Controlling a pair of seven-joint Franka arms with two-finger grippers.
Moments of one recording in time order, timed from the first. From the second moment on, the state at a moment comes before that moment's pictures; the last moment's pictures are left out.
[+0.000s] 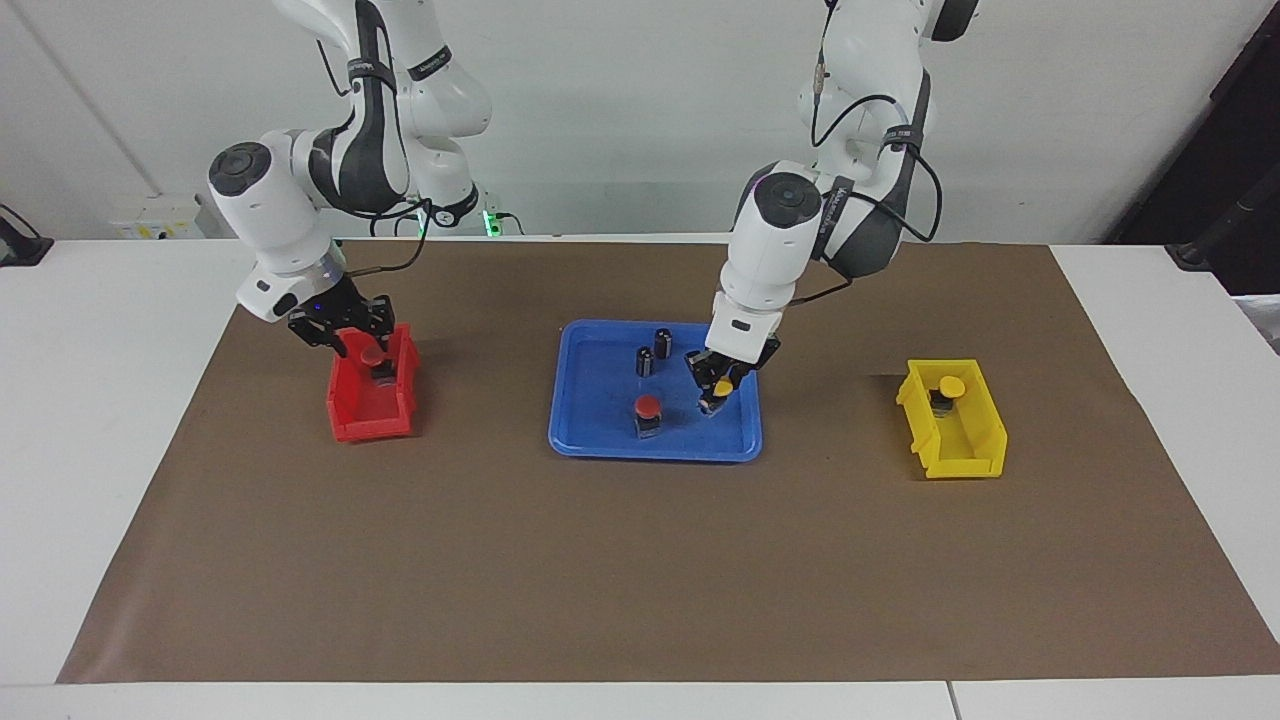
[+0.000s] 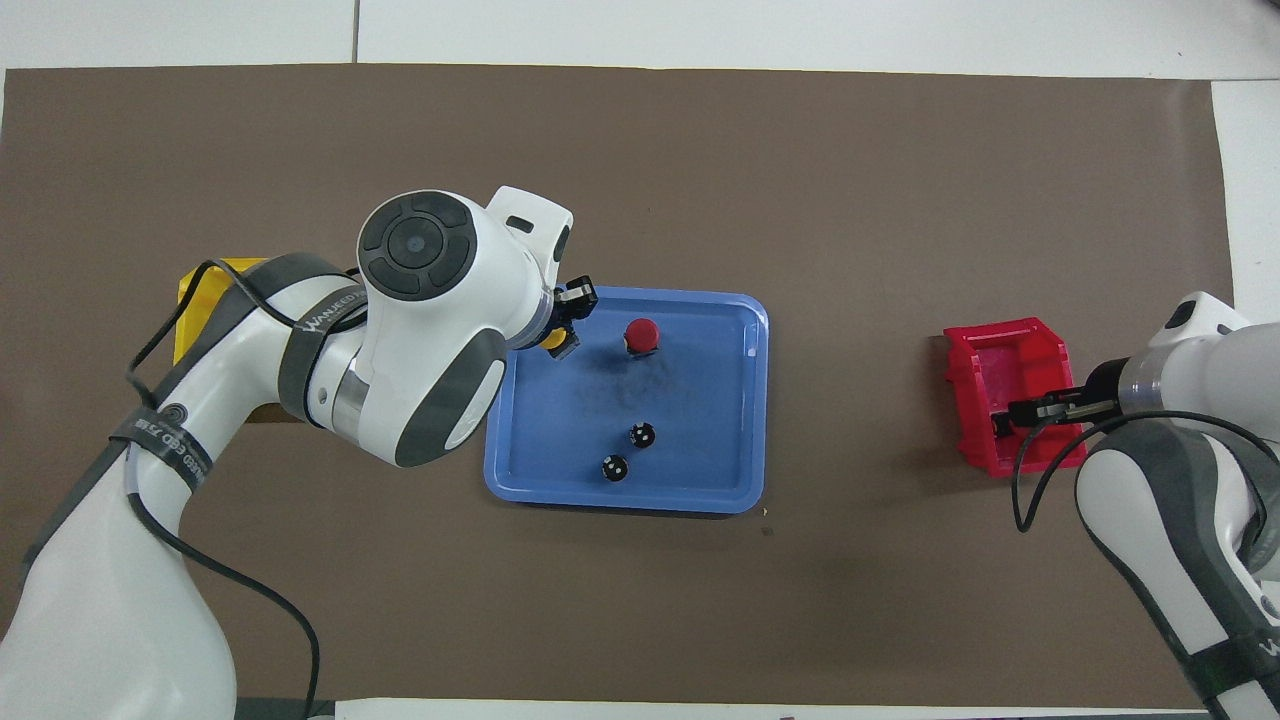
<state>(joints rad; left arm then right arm) -0.52 0.27 -0.10 -1.80 -0.04 2.15 -0.89 -0.09 -0.15 -0.01 -2.39 0.06 2.24 -0.29</state>
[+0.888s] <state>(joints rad) -0.56 0.35 -0.10 -1.77 -0.04 2.16 -0.93 -0.10 -0.14 -0.01 -2.49 0.06 2.36 -0.30</state>
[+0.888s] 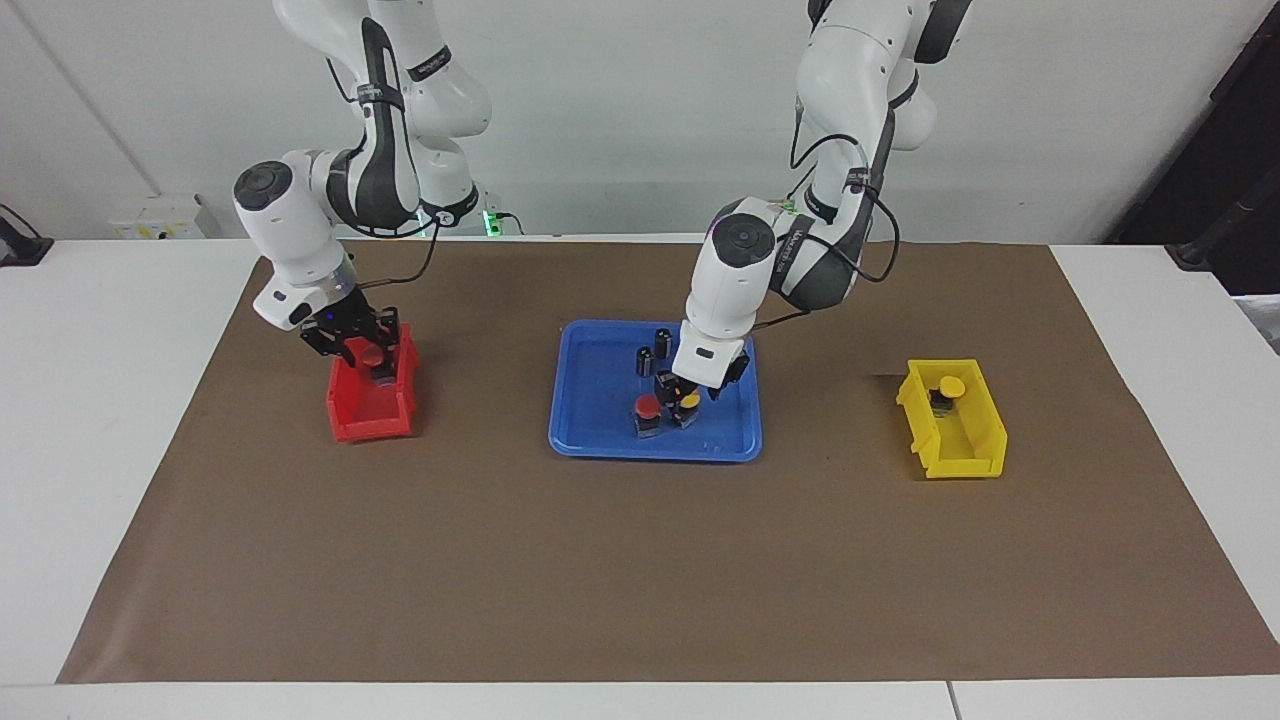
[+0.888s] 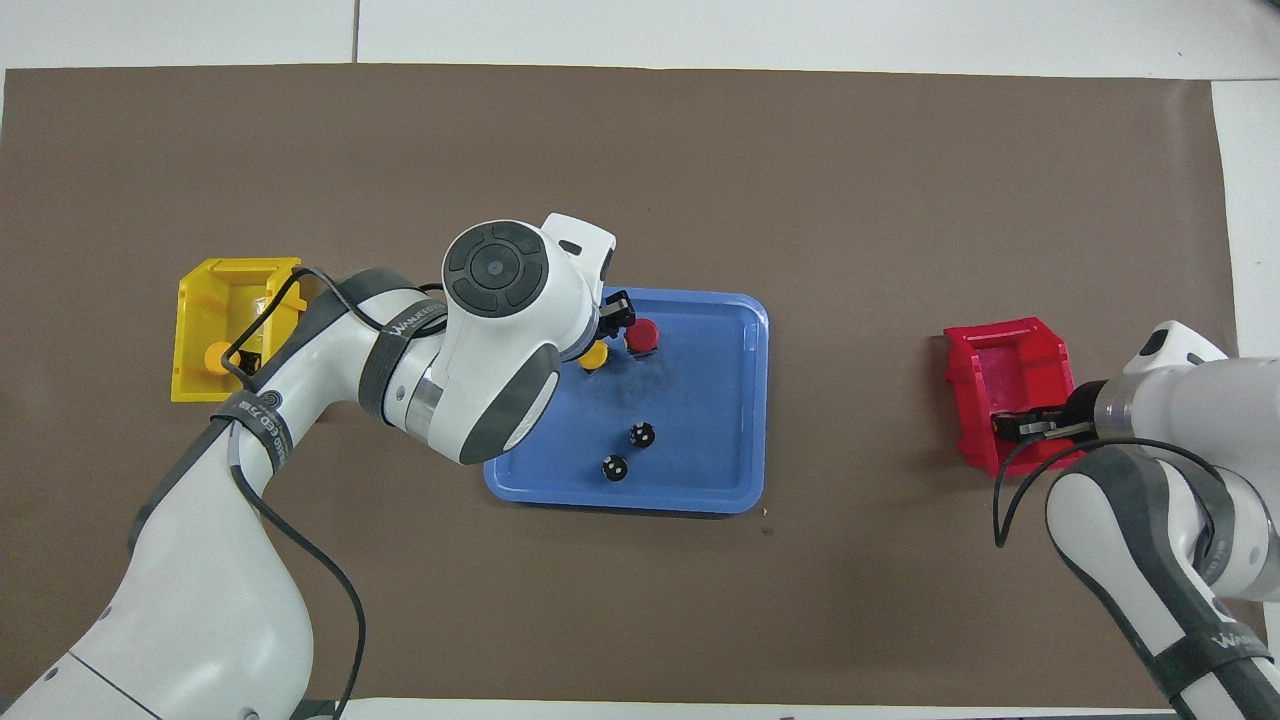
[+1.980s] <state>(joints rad) -0.02 0.09 -0.07 -1.60 0.03 1.57 0.09 0.27 0.10 0.02 -1.79 0.06 1.93 0.31</state>
